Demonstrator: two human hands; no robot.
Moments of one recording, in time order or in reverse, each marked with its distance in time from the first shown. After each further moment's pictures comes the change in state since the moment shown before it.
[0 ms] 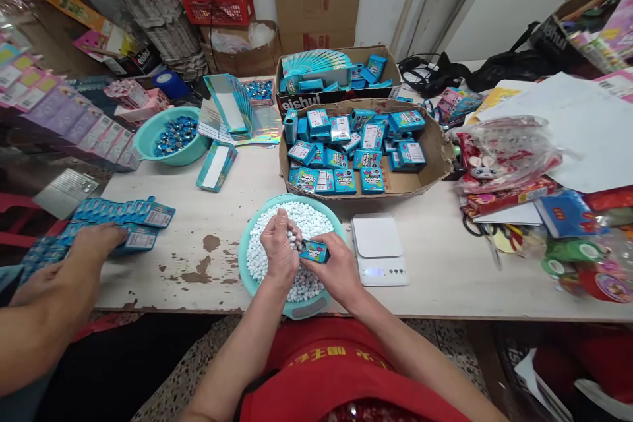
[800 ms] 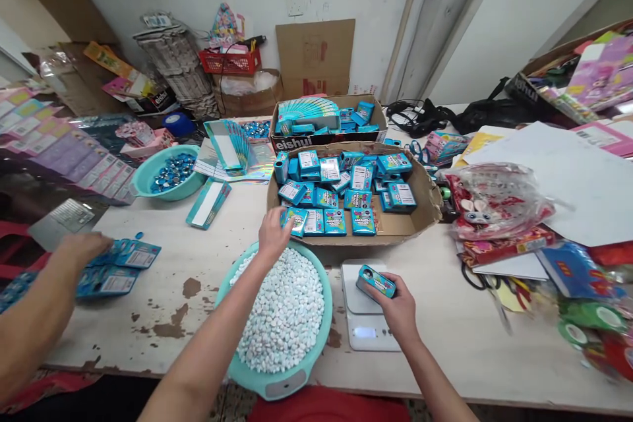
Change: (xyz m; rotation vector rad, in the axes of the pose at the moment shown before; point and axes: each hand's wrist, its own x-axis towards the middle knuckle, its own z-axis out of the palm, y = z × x) left_hand 0.132 -0.033 0.018 1.353 -0.222 0.606; right_hand 0.022 0.128 -0.096 0.243 0.438 0.505
